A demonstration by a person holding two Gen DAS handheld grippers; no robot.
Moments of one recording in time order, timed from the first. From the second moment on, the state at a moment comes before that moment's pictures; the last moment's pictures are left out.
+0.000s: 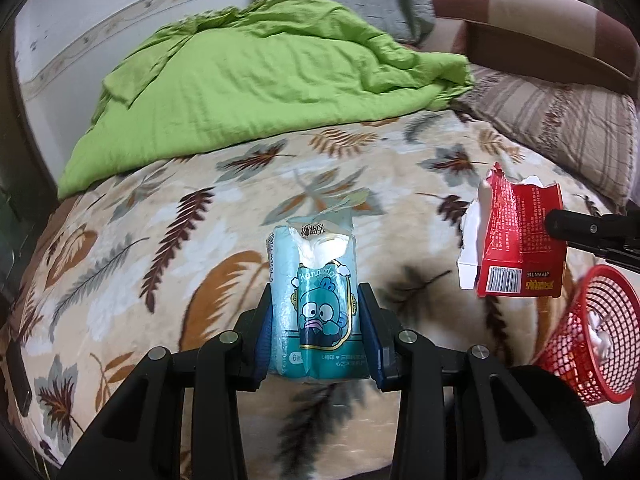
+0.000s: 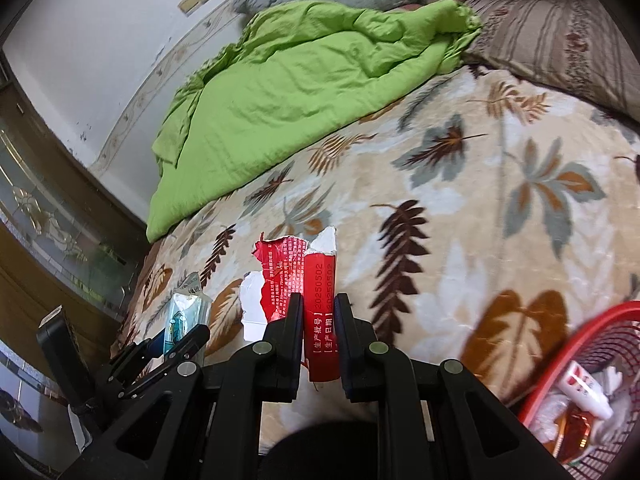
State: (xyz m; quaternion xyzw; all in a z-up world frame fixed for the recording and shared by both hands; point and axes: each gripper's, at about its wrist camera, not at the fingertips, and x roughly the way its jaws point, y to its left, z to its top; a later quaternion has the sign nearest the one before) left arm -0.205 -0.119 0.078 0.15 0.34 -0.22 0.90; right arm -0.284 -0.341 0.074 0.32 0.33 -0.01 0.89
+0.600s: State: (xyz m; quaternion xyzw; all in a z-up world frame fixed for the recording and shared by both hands) left arm -0.248 -0.196 0.098 0.20 0.31 -0.30 0.88; right arm -0.365 -0.402 0.076 0.35 0.30 -0.08 0.88
